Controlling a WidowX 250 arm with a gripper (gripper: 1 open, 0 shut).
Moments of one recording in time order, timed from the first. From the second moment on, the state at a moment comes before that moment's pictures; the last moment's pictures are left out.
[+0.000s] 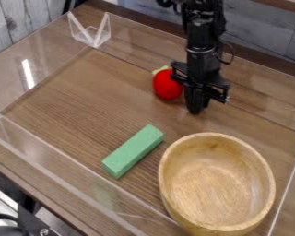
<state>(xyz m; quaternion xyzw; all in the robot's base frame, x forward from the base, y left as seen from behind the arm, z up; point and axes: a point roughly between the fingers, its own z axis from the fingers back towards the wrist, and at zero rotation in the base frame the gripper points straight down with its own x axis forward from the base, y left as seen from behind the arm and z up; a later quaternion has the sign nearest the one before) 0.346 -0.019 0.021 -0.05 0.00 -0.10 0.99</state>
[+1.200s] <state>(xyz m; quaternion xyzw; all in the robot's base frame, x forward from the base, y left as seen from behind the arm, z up) 0.334 0.046 0.105 -0.05 -0.06 -0.11 0.99</state>
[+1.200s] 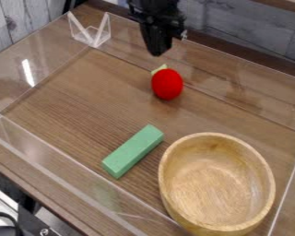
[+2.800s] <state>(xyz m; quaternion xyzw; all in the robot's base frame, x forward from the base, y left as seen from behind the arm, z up) 0.333 0.048 0.087 -0.06 -0.05 -0.14 0.99</state>
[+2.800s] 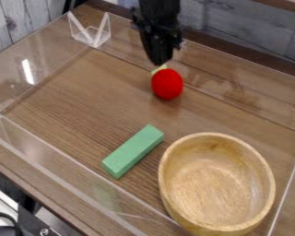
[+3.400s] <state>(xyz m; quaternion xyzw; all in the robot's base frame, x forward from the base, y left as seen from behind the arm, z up) 0.333 0.037 0.098 -0.06 -0.05 -0.12 0.99</state>
